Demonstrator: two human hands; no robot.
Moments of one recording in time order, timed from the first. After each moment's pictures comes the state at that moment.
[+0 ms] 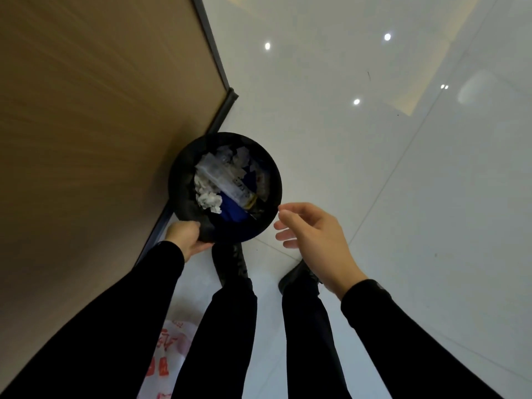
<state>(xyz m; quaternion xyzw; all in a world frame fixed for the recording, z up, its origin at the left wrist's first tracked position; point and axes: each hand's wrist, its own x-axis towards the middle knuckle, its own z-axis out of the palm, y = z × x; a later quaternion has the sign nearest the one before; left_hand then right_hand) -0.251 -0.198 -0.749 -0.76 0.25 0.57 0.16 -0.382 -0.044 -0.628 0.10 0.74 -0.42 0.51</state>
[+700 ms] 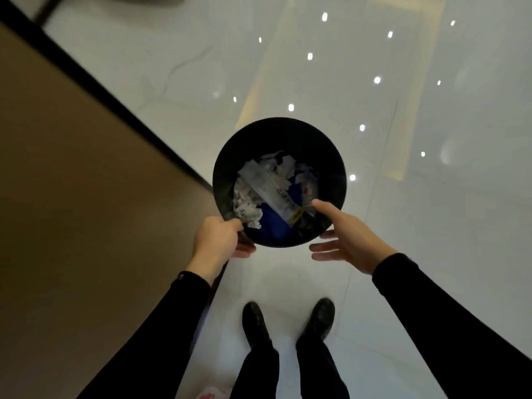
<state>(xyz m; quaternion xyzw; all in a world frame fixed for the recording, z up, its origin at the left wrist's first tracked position) -0.428 -0.215 -0.350 -0.55 0.57 0.60 0.08 -0.539 -0.034 -0.333 0.15 0.67 -0.49 0.54</state>
